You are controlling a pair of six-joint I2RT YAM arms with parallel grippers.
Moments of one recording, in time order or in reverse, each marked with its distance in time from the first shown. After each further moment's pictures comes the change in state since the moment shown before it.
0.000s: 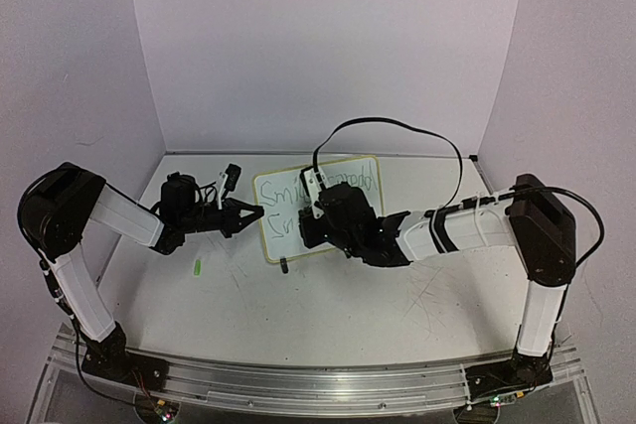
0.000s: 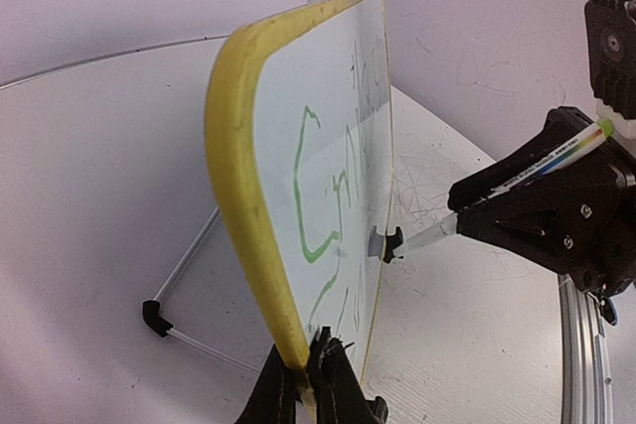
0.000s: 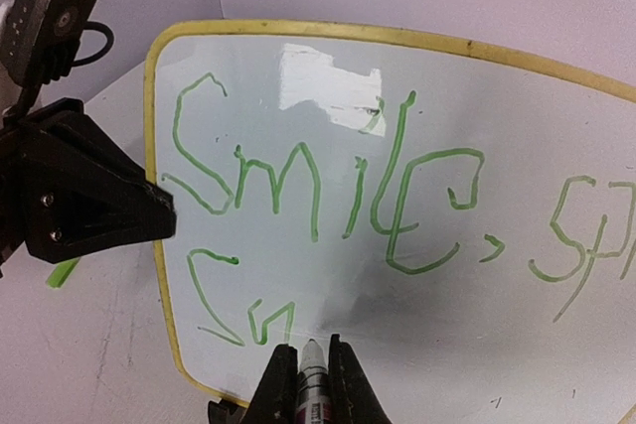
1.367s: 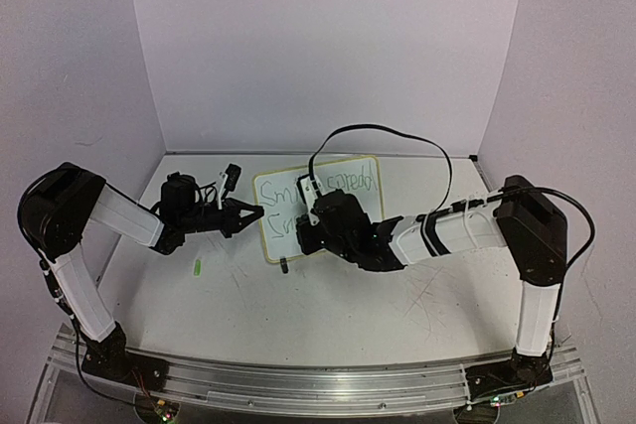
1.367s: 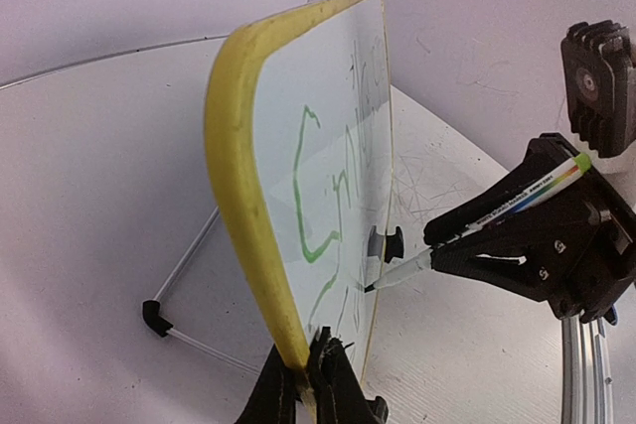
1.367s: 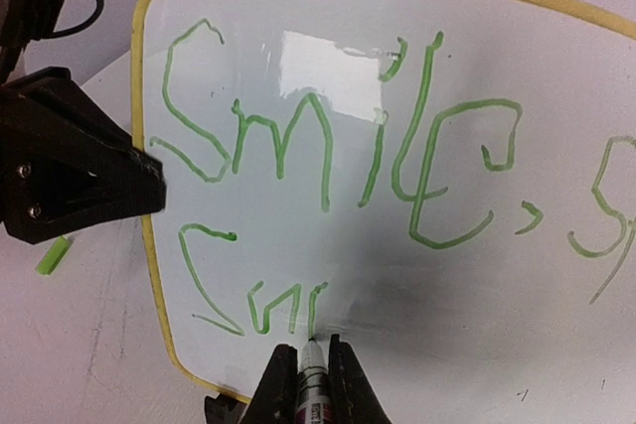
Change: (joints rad) left arm 0.000 0.000 0.000 0.000 0.000 0.001; right arm 0.004 0.047 0.006 0.006 -0.004 0.019
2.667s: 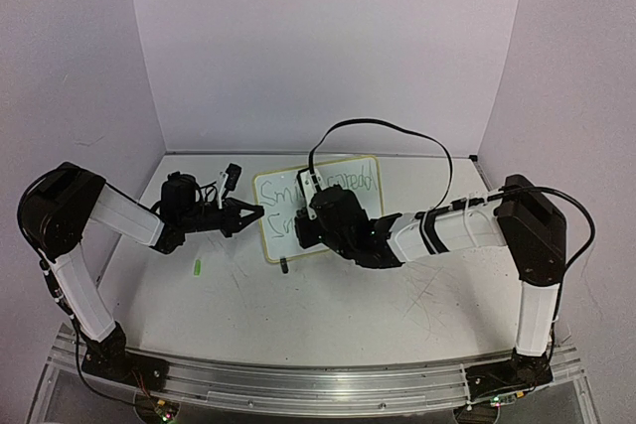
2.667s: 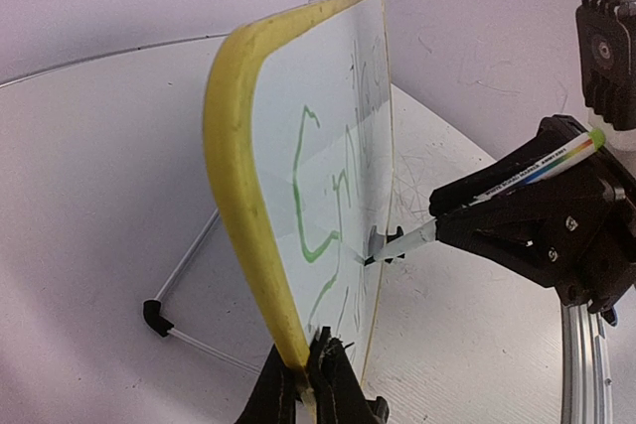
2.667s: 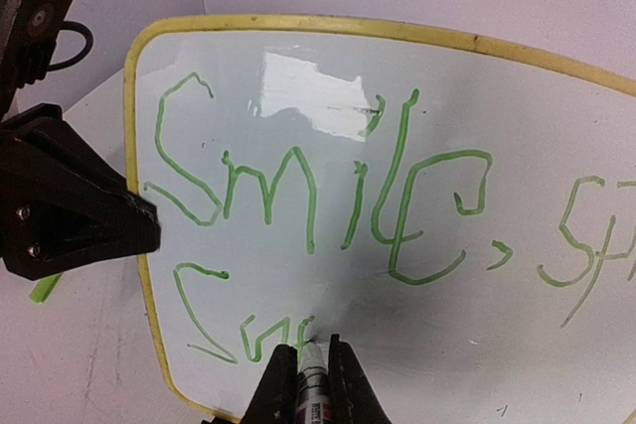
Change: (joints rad) left arm 0.000 0.000 0.006 -0.013 -0.002 0.000; right arm 0.001 0.005 0.035 -0.001 0.064 -0.012
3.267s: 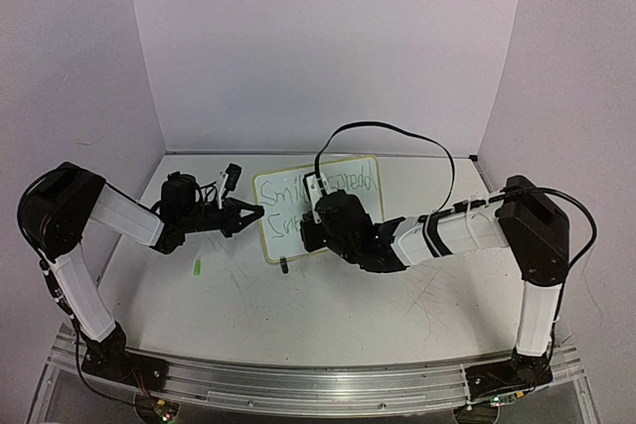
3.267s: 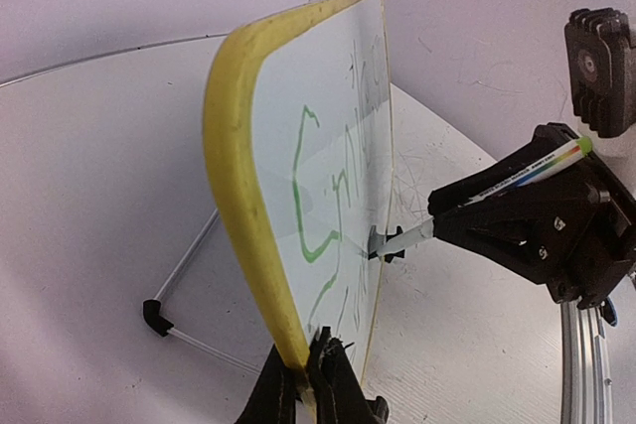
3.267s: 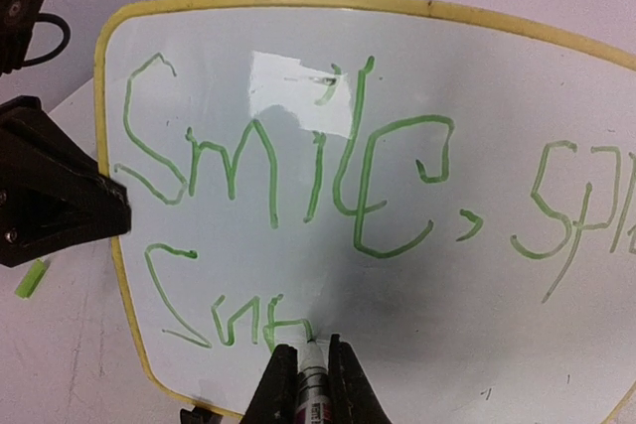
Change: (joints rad) left arm 0.000 0.000 0.000 -0.001 0.000 0.000; right arm -0.003 -0.014 -0.047 0.018 0.023 0.016
